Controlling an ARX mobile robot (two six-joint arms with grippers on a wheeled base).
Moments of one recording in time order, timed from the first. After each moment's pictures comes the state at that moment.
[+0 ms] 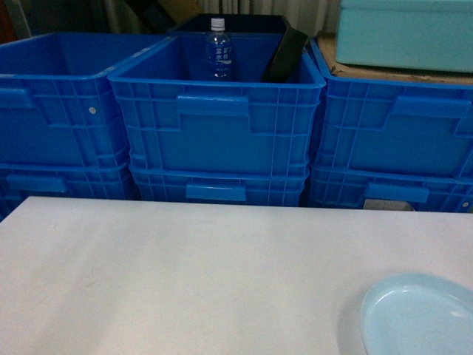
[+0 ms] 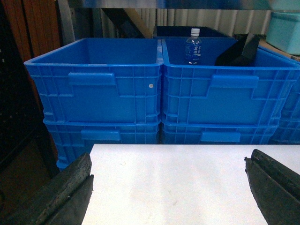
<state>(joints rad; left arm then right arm) 0.00 0.01 0.01 0.00 0.00 0.00 -0.10 0.02 0.01 0.02 -0.10 -0.02</state>
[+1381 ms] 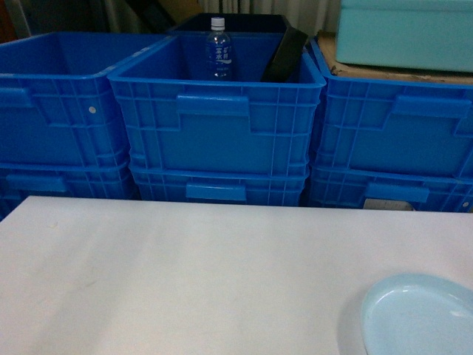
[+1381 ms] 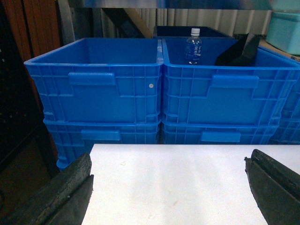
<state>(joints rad) 0.00 0.01 0.01 0.00 0.00 0.00 -0.26 1.04 0.16 0.41 -0.30 -0.23</state>
